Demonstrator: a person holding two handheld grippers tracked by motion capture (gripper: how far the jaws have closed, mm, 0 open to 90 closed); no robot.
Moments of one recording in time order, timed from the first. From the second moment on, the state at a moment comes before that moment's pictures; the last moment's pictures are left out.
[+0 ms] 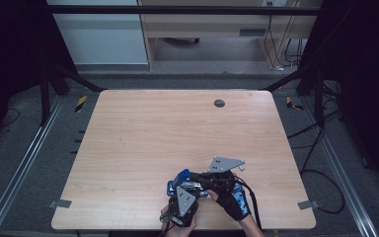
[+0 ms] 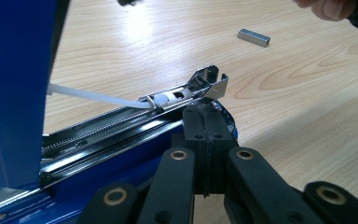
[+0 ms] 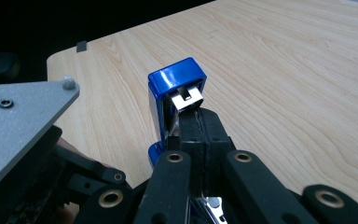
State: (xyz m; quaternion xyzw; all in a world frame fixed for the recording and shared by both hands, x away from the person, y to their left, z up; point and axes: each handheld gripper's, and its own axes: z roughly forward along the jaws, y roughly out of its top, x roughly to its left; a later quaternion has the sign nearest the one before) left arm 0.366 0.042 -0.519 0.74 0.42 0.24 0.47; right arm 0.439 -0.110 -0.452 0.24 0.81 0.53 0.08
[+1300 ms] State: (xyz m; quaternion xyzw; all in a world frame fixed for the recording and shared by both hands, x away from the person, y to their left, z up) left arm 0.365 0.042 -0.520 0.73 0.42 0.24 0.47; right arm 0.453 -0.083 -0.444 0.22 0.82 0.53 0.04
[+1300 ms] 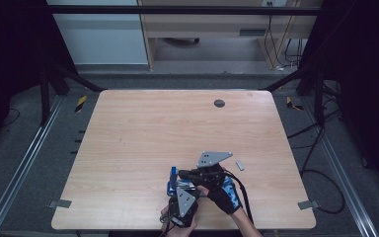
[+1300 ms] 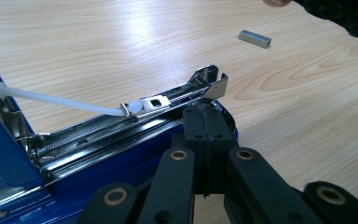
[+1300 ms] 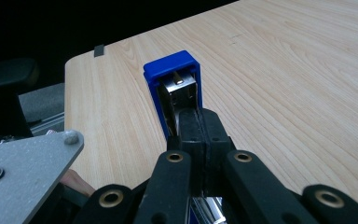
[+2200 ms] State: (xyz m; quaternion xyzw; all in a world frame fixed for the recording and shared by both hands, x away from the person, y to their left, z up) left arm 0.365 0.042 -0.521 0.73 0.42 0.24 0.48; right arm 0.463 -0.063 -0.443 0.20 0.83 0.52 0.02
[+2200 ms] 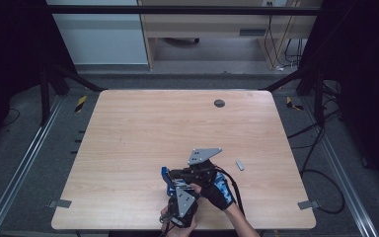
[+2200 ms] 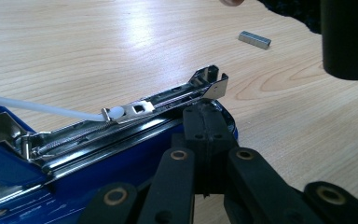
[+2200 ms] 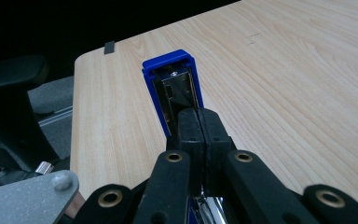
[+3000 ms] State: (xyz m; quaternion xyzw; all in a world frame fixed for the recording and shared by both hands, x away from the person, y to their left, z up) left arm 0.364 0.042 -0.522 0.73 0.43 0.24 0.48; right arm 0.465 -0.046 -0.452 0.19 0.83 0.52 0.02
